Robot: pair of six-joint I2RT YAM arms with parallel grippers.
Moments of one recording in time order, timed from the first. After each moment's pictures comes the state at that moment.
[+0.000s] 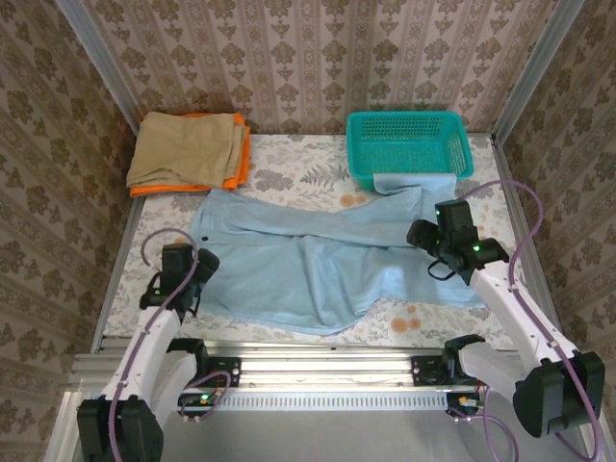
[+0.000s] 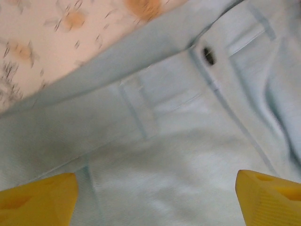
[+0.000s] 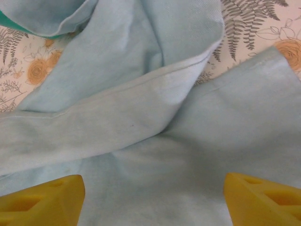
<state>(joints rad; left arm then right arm) -0.08 0.80 0.43 -0.49 -0.10 -0.84 0.17 1.02 0.79 -0.68 0.12 0.60</state>
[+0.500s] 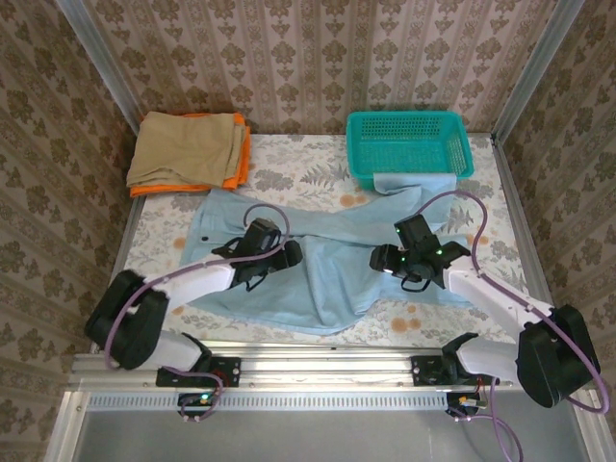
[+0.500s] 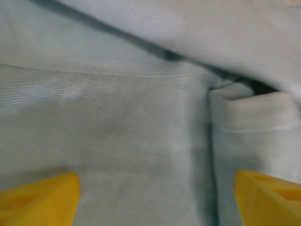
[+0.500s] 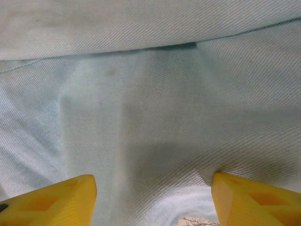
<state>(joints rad) -0.67 1.44 0.66 -0.13 0.01 -0.81 0.42 1.19 0.69 -0.54 -0.08 0.71</state>
